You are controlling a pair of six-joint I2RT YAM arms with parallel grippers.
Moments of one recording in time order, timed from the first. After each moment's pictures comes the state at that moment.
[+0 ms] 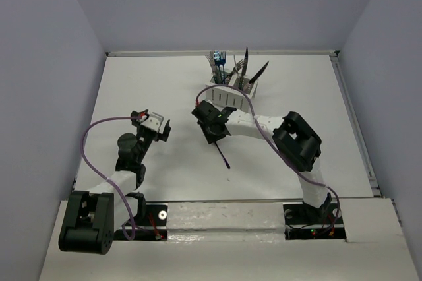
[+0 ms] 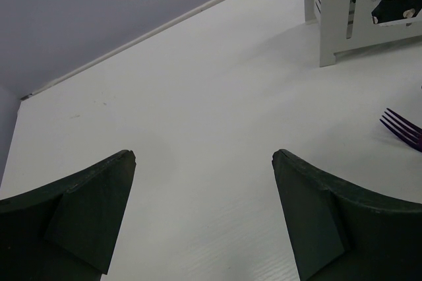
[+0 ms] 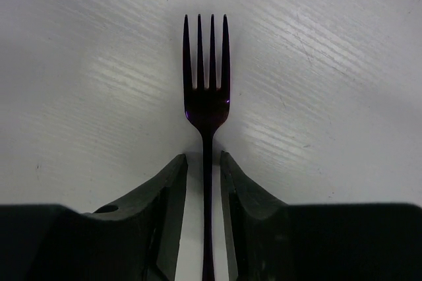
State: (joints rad) left arm -0.10 1.05 0.11 0.96 0.25 0.30; right arm 0.91 2.07 1.51 -0.56 0.23 0.39
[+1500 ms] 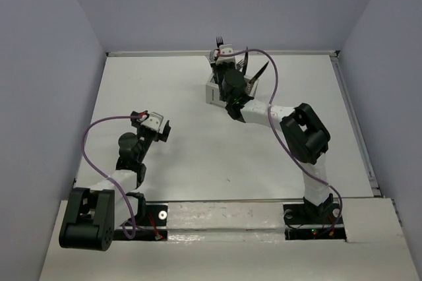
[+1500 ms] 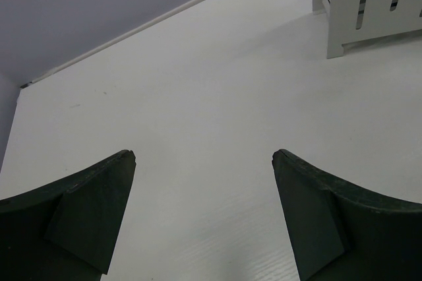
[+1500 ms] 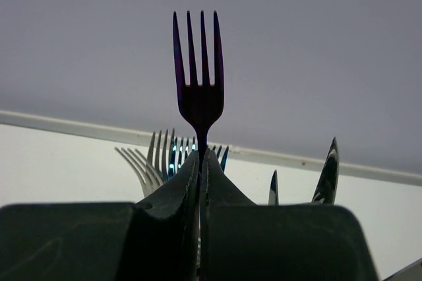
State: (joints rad) left arm -0.10 1.08 0.11 0.96 0.22 0.30; right arm 0.71 2.06 1.47 0.89 0.58 -0.28
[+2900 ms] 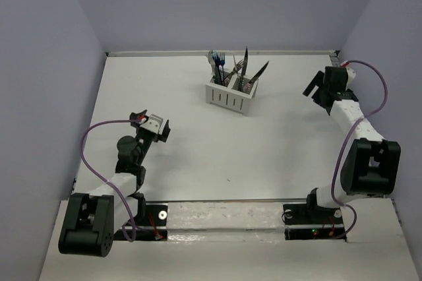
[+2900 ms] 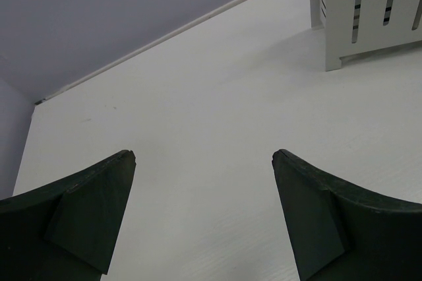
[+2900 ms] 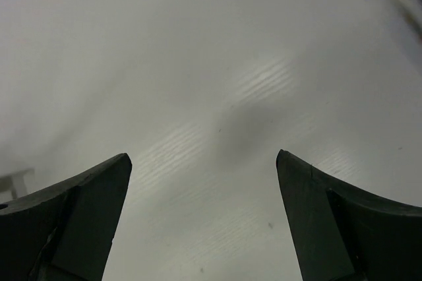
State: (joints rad) left arm -0.10 1.03 0.08 0.99 0.24 0.32; right arm -0.11 1.49 1.12 -0.32 0.29 0.47
